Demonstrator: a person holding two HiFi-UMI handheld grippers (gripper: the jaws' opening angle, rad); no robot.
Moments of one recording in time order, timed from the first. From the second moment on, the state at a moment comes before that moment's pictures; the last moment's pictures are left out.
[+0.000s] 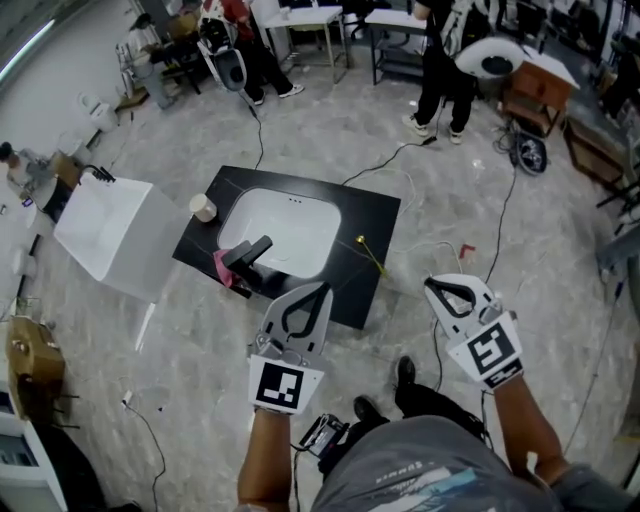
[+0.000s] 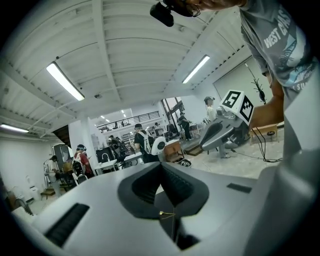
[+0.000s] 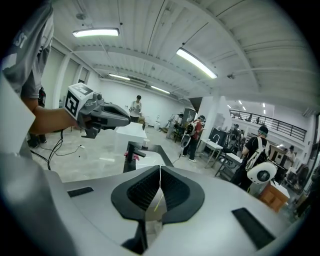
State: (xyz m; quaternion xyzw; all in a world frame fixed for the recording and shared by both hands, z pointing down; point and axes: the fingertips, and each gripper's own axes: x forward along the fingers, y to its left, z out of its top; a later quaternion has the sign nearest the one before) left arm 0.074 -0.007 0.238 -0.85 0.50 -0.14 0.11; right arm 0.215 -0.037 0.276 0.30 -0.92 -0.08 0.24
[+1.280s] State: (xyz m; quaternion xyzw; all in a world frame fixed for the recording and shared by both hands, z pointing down) left arm 0.067 -0.129 0.300 -0.81 0.54 -0.22 0.09; right arm 0.182 -0.178 0.373 0.20 -0.94 -0.04 0.26
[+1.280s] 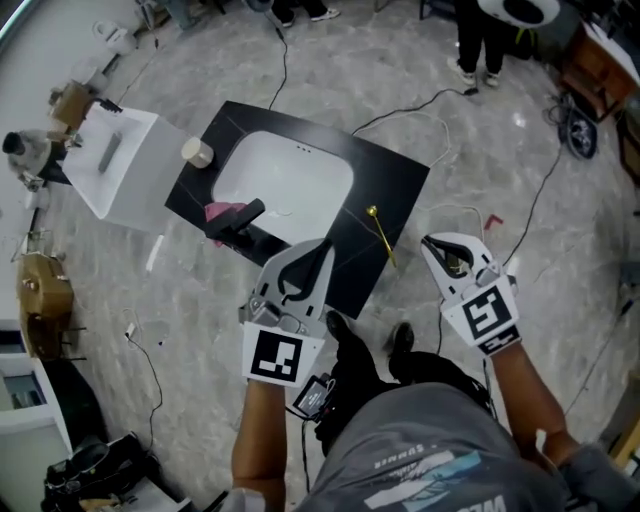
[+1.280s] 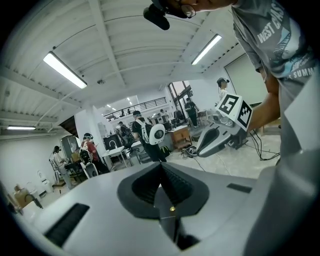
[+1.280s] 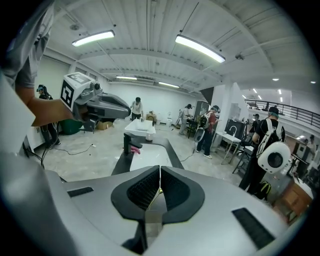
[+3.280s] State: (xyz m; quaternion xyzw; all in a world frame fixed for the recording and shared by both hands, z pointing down) left arm 0.026 -0.172 0.498 -0.83 0.49 -0.23 -0.10; right arm 0.154 -0.170 0.664 0.18 -0.87 0.16 0.43
